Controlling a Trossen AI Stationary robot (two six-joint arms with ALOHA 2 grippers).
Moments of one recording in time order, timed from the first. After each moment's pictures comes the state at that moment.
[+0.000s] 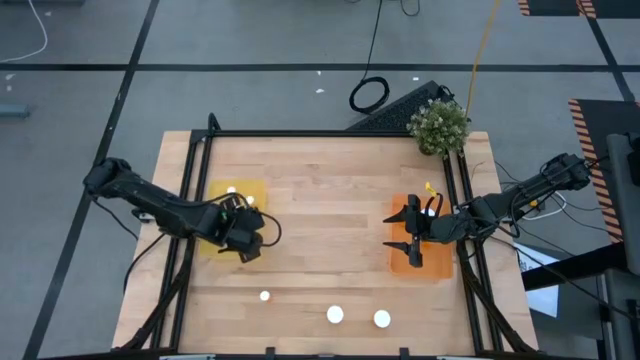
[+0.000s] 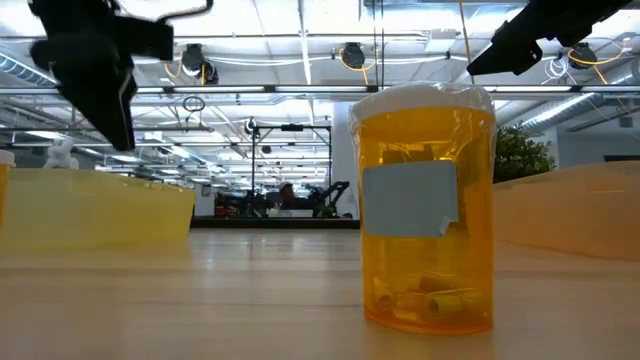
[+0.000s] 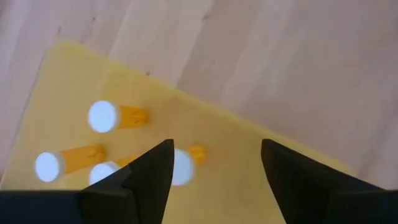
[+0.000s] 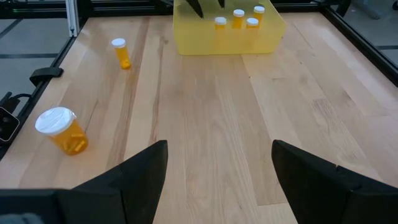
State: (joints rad) left arm -0.34 1.31 0.90 -1.00 -0.38 -0.70; right arm 0.43 0.88 0.60 -0.29 0.42 0.28
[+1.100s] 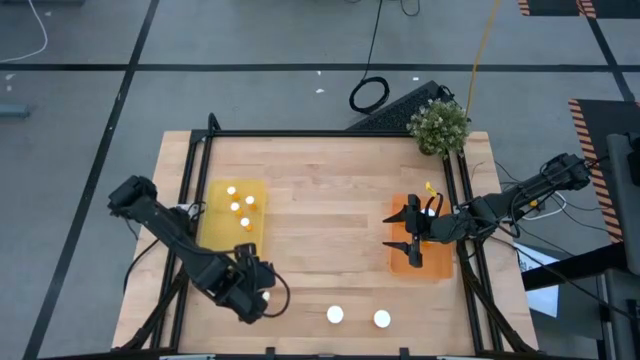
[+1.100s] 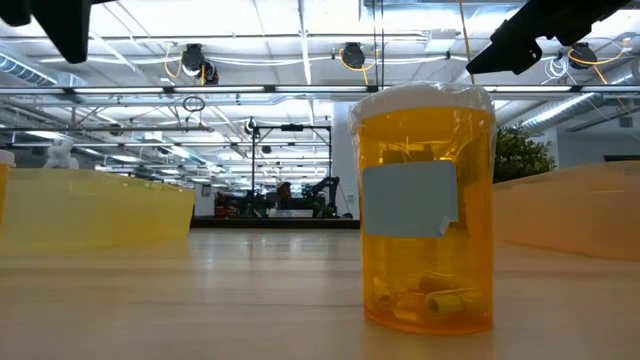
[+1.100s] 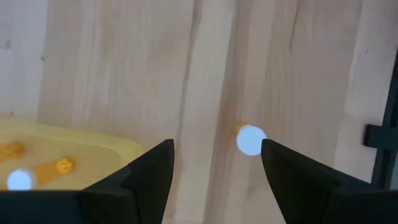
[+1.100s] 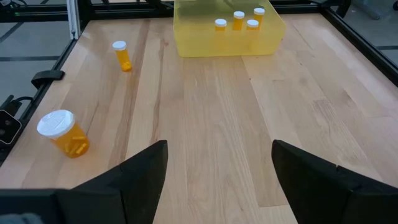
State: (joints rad) left arm -0.67 1.65 1.40 -1.12 -0.25 -0.79; right arm 0.43 0.88 0.60 -0.28 0.42 0.28
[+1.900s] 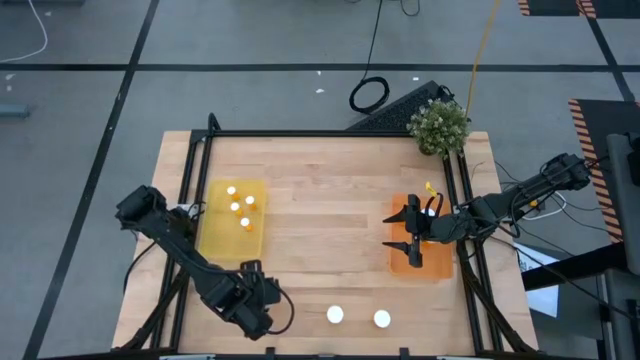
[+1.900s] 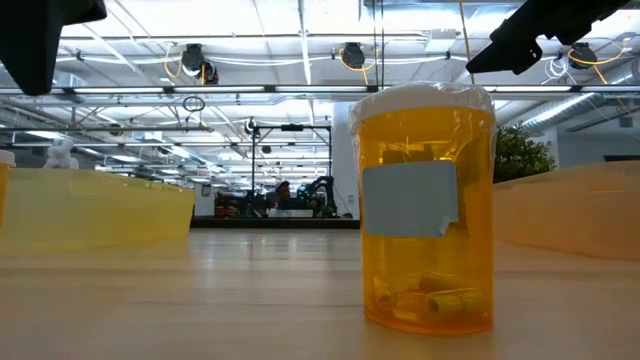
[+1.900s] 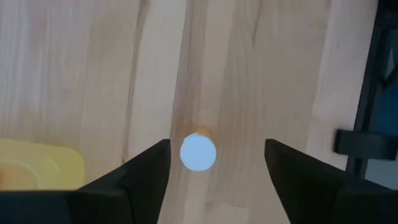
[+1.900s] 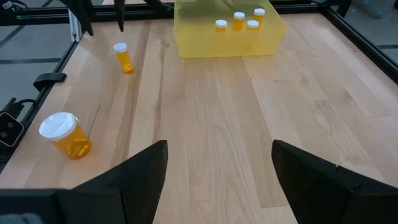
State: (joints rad) left arm -0.73 1.77 1.39 -0.99 -0.21 -0.85; right arm 0.43 0.88 0.60 -0.27 0.42 0.29
